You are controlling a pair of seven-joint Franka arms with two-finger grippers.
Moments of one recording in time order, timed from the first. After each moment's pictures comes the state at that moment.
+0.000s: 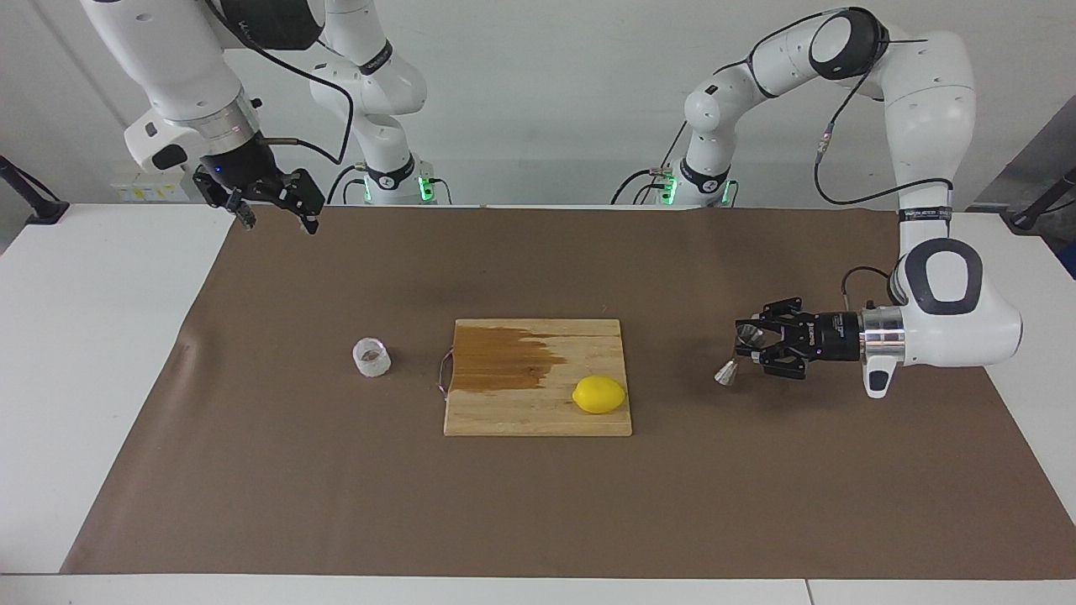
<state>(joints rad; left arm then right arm) 0.60 0.63 -0.70 -1.56 -0.72 1.64 -1.13 -0.06 0.02 0.06 -1.53 0.02 1.50 0.13</state>
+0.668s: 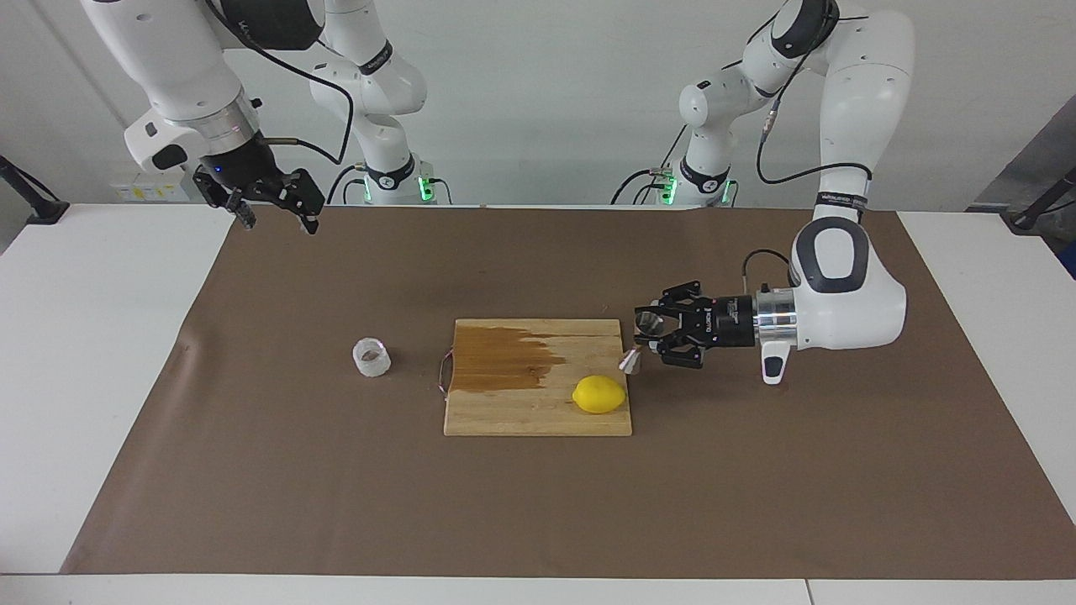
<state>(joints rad) 0.38 0.52 -0.70 -1.67 -0.94 1.91 -1.25 -0.06 0.02 0.06 -1.53 0.02 1.50 0.13</state>
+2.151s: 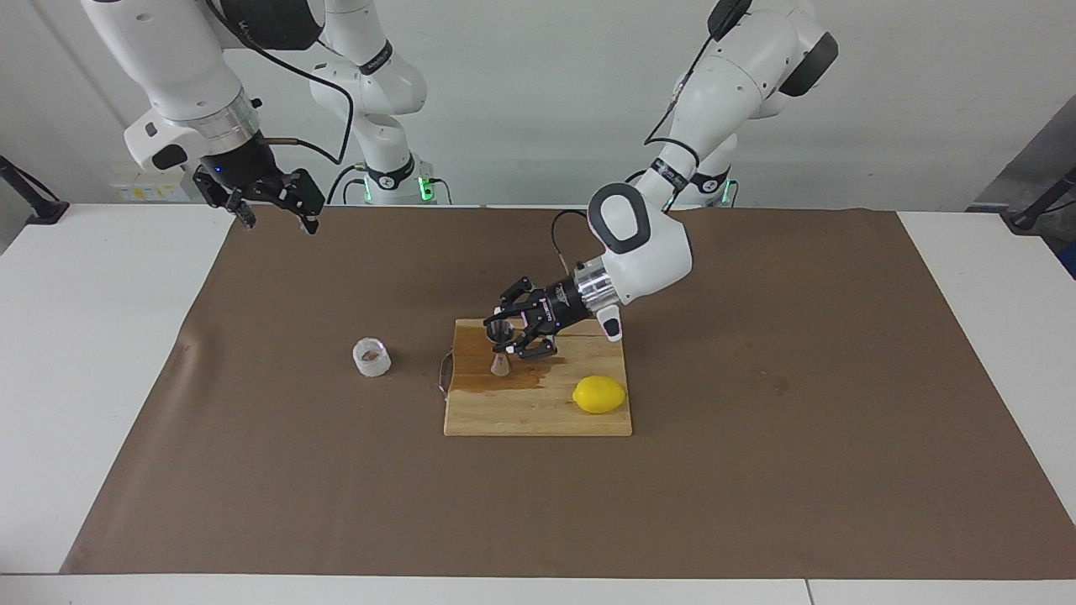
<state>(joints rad) -0.10 0.52 -0.70 -1.78 -1.41 2.73 -1.28 -0.06 0.02 0.06 -1.53 0.02 1.50 0.13</state>
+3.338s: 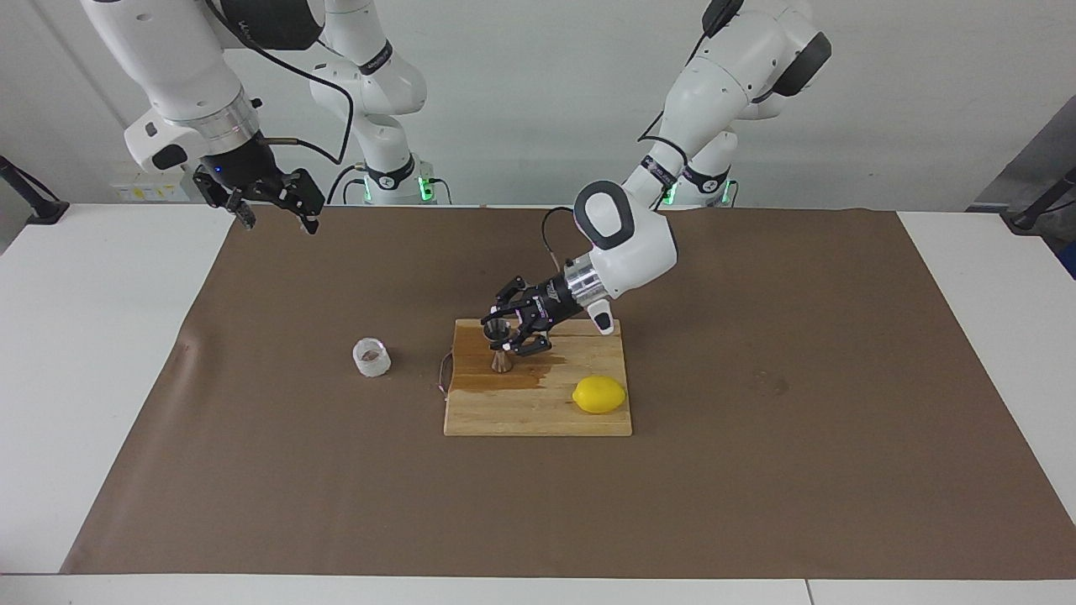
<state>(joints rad) -0.13 0.52 -0.69 -1.82 -1.42 2.79 -1.28 -0.06 0.02 0.06 -1.53 0.02 1.50 0.13</state>
